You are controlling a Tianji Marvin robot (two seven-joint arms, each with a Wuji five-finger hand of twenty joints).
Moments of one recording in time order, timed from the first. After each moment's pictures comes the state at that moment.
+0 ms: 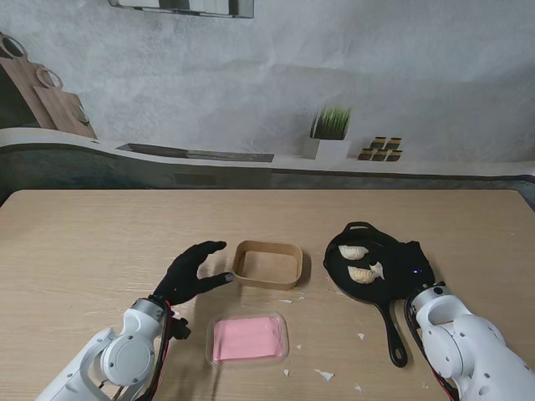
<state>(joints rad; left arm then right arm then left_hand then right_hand) 1.65 -1.14 -1.18 -1.54 0.44 -0.15 0.15 -1.71 -1.04 1.41 -1.57 -1.14 -0.04 -0.05 0.58 -0.29 0.22 -0.02 0.33 0.11 0.25 0.21 0.25 0.14 0.29 0.26 0.11 0.20 0.20 0.41 -0.02 0.38 0.15 0.57 0.40 -0.75 1.02 -0.15 0.44 -0.03 0.80 0.32 0.47 0.02 0.87 0.42 0.29 0.08 0.80 0.48 -0.03 0.09 0.92 0.61</state>
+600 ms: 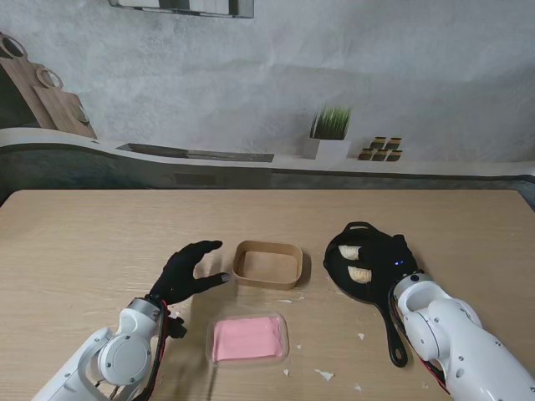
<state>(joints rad) 1.65 -1.14 -1.19 -1.53 0.47 -0.16 0.16 -1.58 -1.02 1.27 -1.52 -1.24 0.04 0.05 0.58 -0.31 0.25 -0.02 0.33 0.11 0.25 0.21 0.26 0.14 0.29 0.26 0.11 0.20 0.20 0.41 -0.05 0.38 0.15 0.57 0.39 -0.80 1.04 -0.15 0.43 -0.05 0.81 0.31 0.49 0.01 0.86 0.42 0.28 0.06 0.79 0.48 -0.04 0.08 0.83 0.61</state>
